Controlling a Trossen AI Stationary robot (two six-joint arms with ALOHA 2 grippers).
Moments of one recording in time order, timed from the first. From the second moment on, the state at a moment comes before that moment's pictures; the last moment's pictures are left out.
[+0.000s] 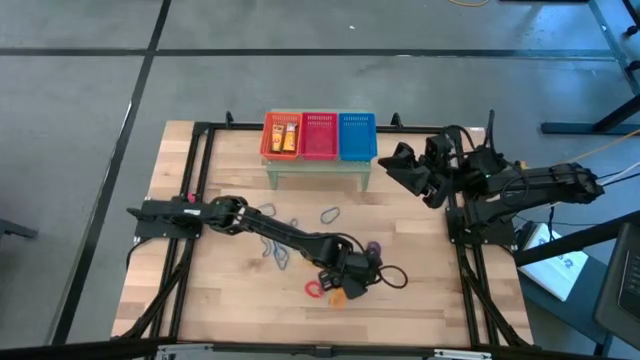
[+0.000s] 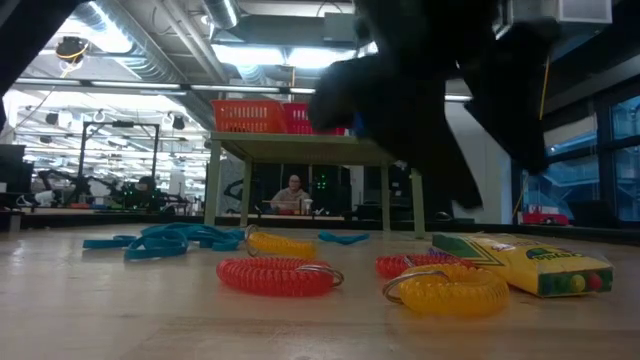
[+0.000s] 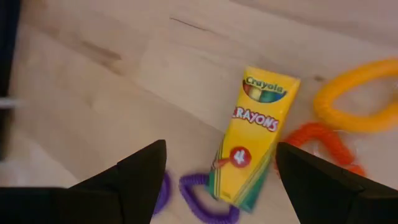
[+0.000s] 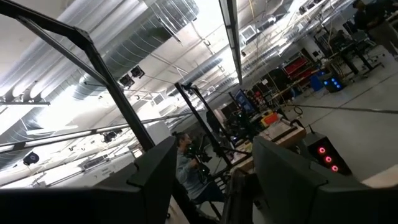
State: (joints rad) left arm -0.34 2.38 2.13 -0.75 -0.06 0.94; right arm 0.07 0.95 0.78 0.58 0.01 0.65
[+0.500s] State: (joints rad) left arm -0.33 2.44 2.13 -0.73 -0.03 0.98; right arm 0.07 1.04 0.78 0.61 0.04 0.73
